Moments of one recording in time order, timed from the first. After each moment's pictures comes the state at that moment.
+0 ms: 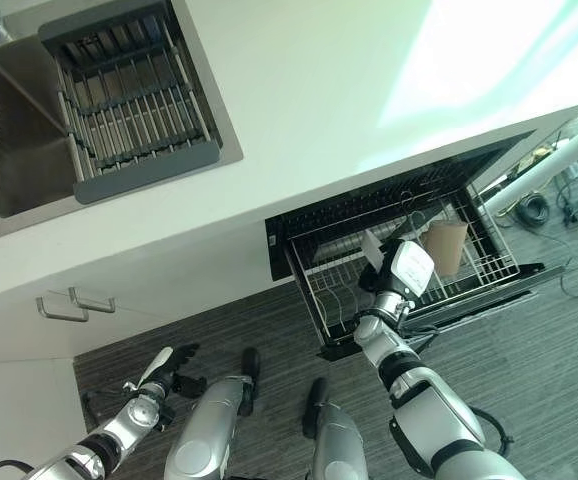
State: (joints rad) left arm -0.29 0.34 -0.59 1.10 -0.06 -0.16 0.24; right arm -0.70 -0.35 0.53 1.07 -0.08 0.05 -0.94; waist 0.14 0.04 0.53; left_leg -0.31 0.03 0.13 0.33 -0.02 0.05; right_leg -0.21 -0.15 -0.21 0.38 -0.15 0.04
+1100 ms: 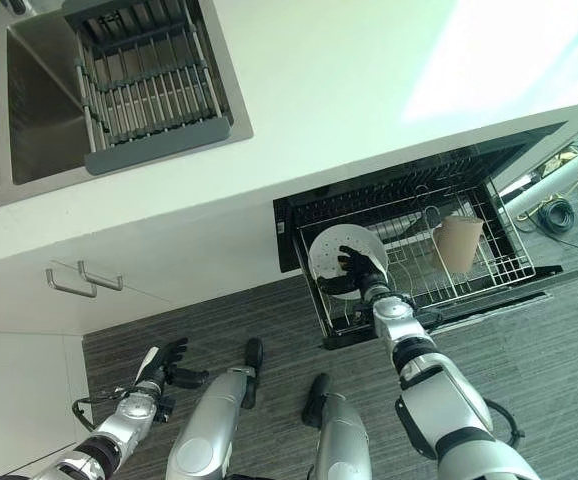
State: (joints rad) left arm -0.27 0.34 -0.43 1.01 -0.23 -0.11 0.23; right arm -0.76 -0.37 0.40 1.13 0.52 -0.10 -0.03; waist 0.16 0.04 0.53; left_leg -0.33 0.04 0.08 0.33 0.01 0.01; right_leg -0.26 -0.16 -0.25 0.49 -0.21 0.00
